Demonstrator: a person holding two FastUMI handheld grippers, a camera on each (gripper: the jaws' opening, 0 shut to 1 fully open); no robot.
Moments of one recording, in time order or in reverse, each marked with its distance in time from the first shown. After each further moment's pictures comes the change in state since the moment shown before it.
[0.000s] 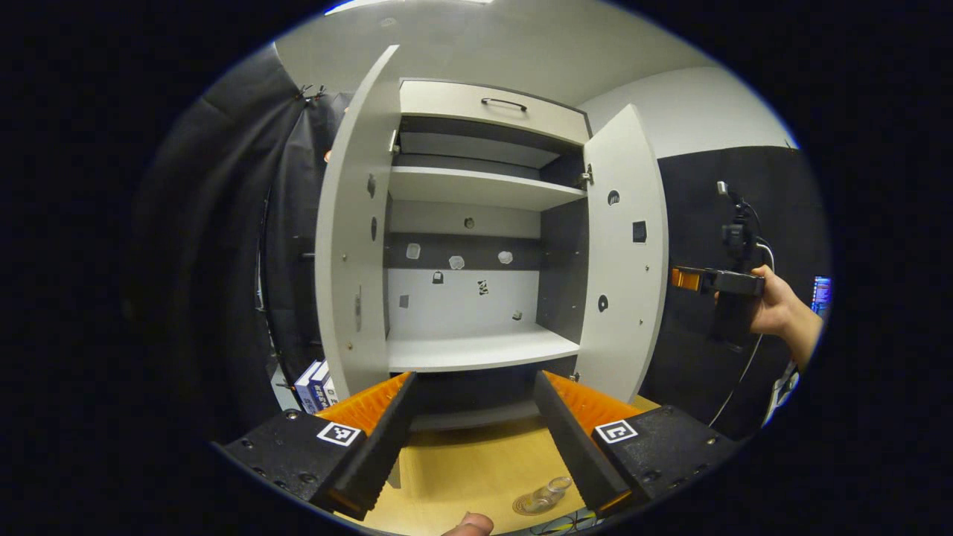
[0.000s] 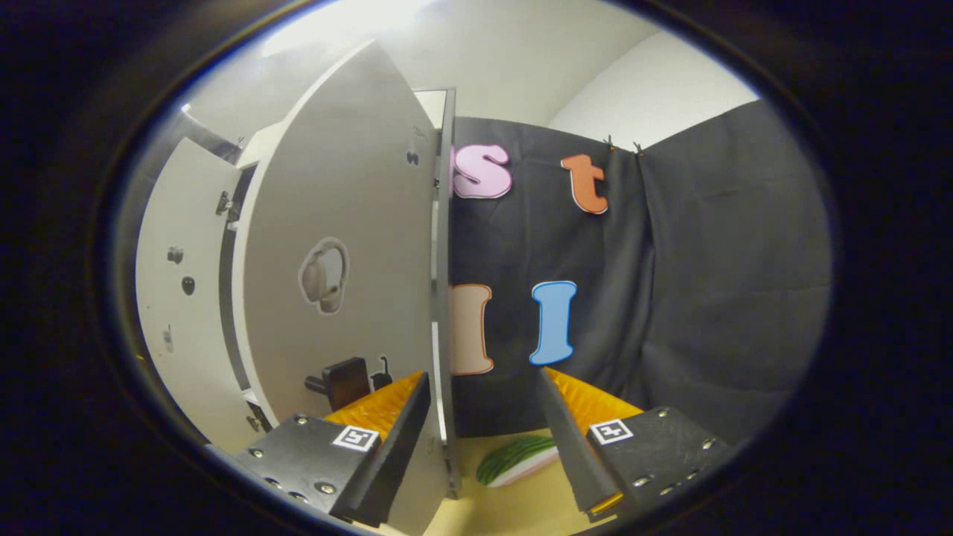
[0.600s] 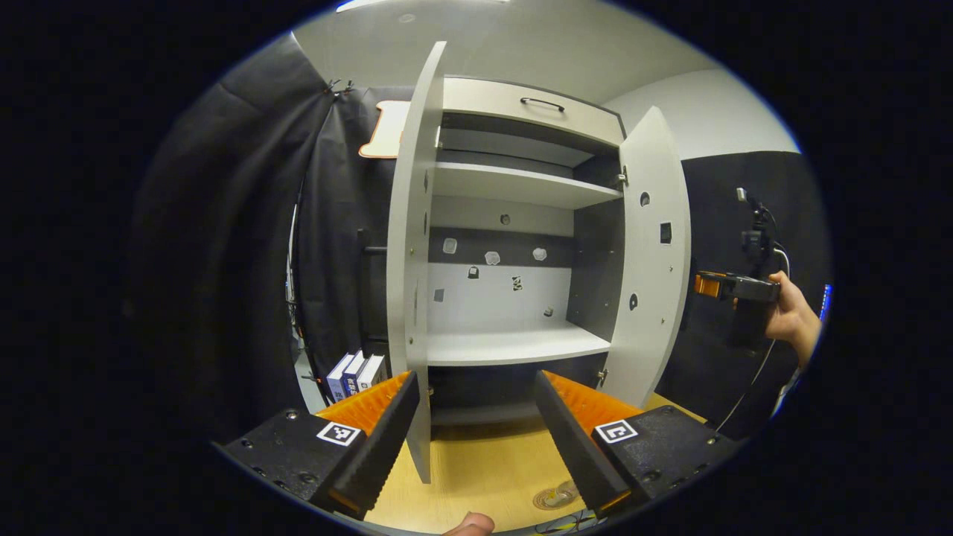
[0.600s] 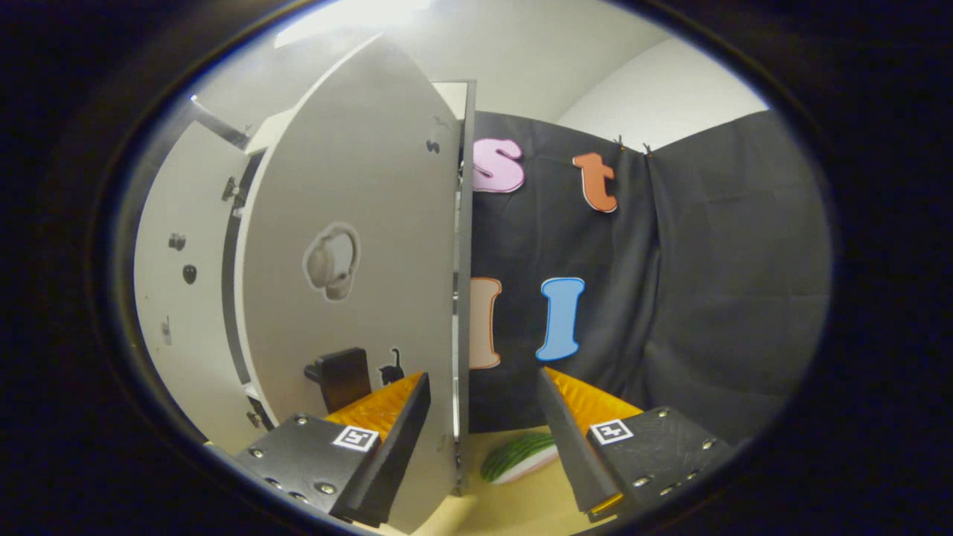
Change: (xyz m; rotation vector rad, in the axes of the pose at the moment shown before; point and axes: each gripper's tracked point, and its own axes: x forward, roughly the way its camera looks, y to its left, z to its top) left arm -0.011 0.048 0.000 -0.026 0.018 0.098; right arm 0.004 0.027 -0.015 -0.024 0.044 -0.002
